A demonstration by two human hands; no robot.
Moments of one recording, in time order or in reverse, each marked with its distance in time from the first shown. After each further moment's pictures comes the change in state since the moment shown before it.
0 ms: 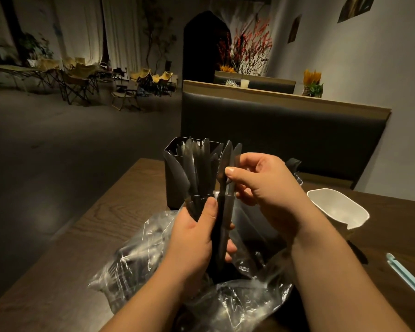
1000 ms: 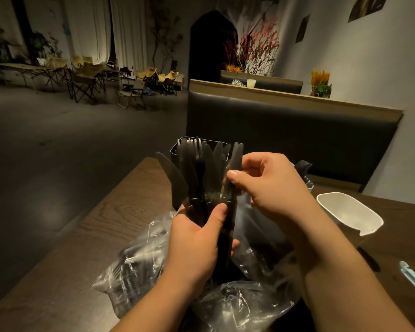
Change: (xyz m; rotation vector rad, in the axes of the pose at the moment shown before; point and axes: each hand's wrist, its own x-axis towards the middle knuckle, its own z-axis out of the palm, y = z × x) left_hand 0.005 -0.003 0.001 0.057 0.230 0.053; right_hand 0.002 -0.002 0.009 -0.219 0.067 -0.161
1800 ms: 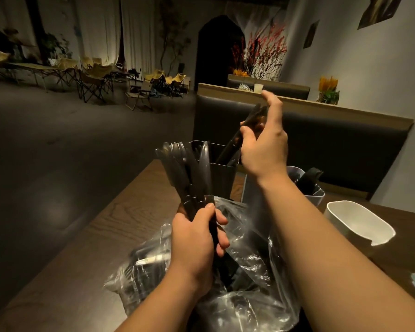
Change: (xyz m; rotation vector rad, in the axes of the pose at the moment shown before) left_hand 0.011 0.002 -0.011 -0.098 0.059 -0.004; right_hand 0.081 0.005 0.028 -0.131 0.450 -0.312
